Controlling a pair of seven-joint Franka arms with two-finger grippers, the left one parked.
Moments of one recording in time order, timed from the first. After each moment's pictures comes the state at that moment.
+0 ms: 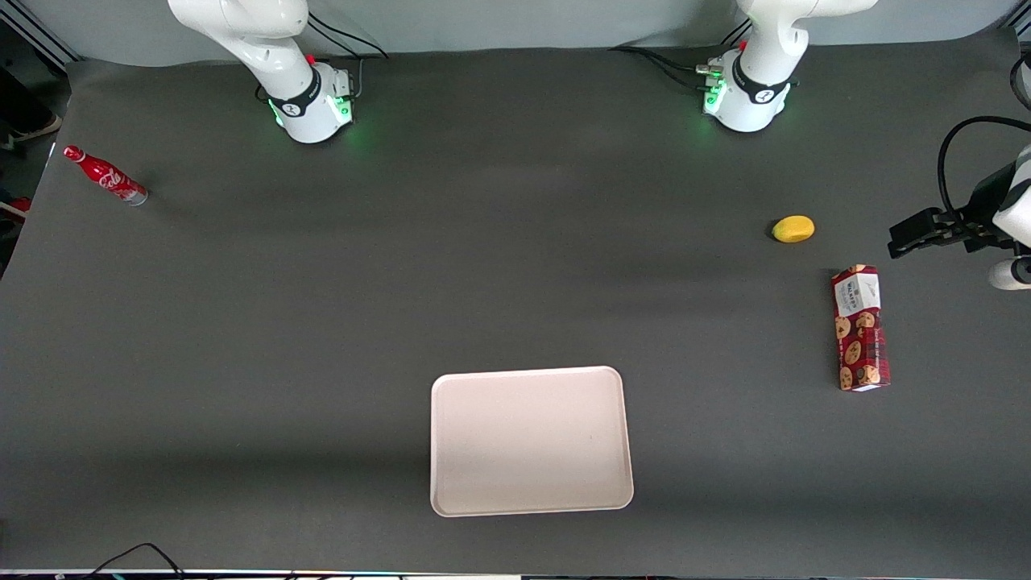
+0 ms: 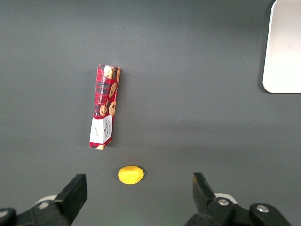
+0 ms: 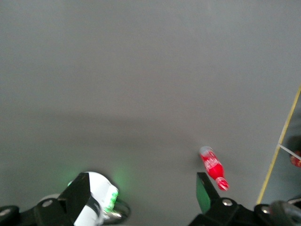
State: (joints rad) arm -0.14 -0.18 -0.28 -1.72 -0.14 1.40 -0.52
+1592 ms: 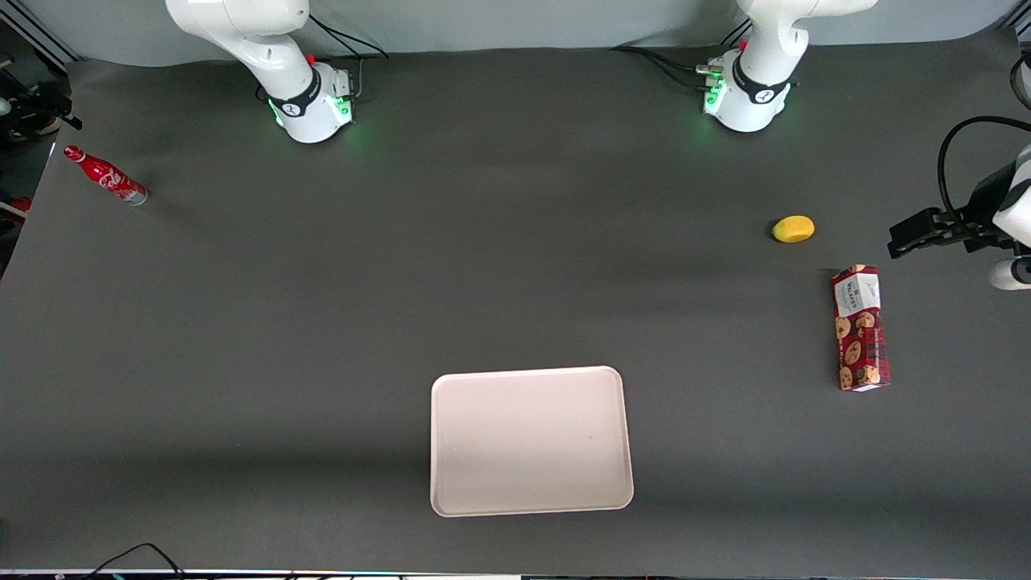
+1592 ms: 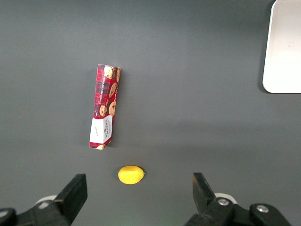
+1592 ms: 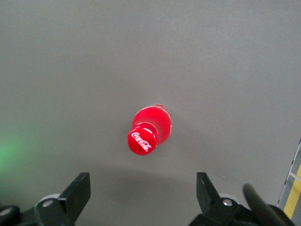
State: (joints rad) arm 0.01 -0.34 -1.21 -2.38 -0.32 2.16 -1.22
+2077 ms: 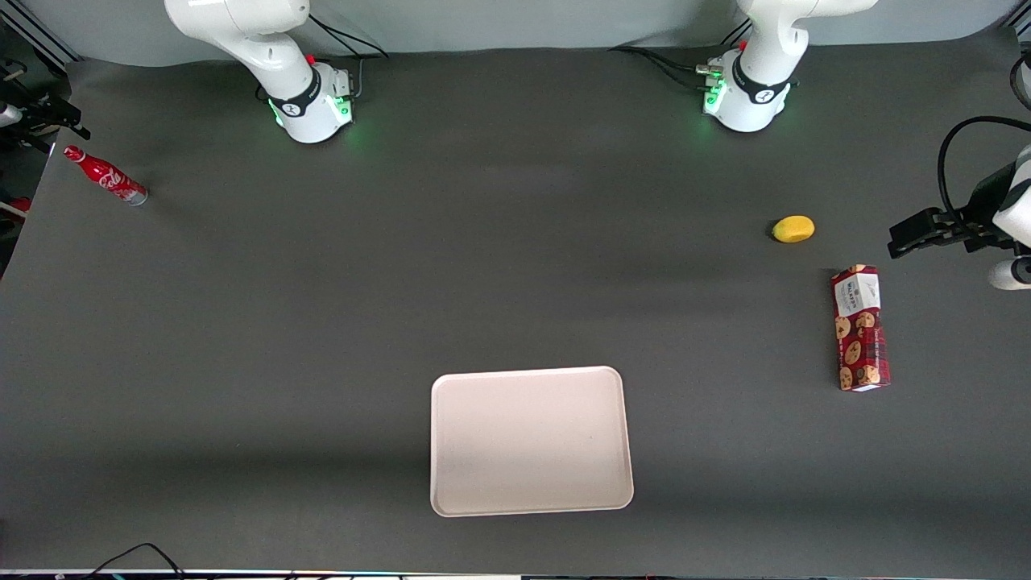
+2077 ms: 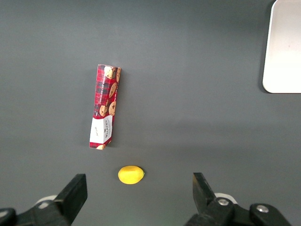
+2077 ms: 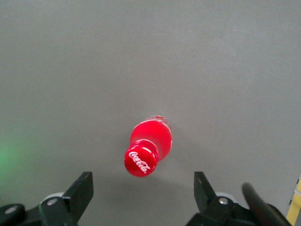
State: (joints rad) arm 0.10 -0.35 -1.30 -2.40 -0.31 2.22 -1.25
